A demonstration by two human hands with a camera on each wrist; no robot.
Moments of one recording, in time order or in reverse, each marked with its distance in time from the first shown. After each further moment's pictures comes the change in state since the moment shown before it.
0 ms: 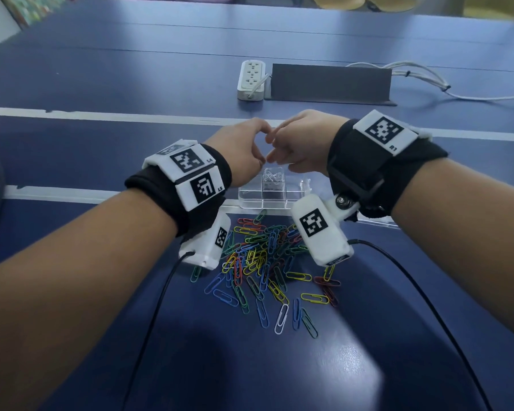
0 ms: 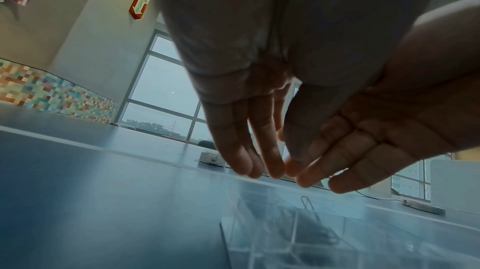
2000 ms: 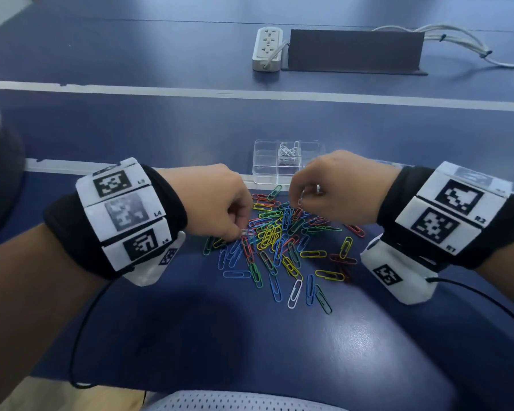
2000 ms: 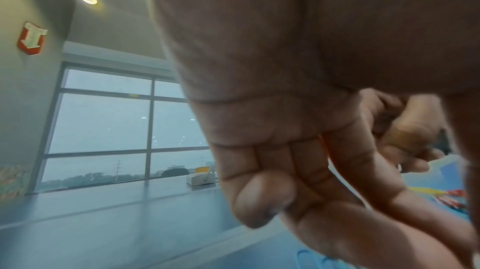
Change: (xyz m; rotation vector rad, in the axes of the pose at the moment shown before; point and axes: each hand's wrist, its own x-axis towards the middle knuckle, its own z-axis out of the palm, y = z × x) left_hand -0.077 -0.027 -0.002 0.518 -0.443 0.121; right_hand -0.070 0.048 0.013 -0.773 -0.180 -0.461
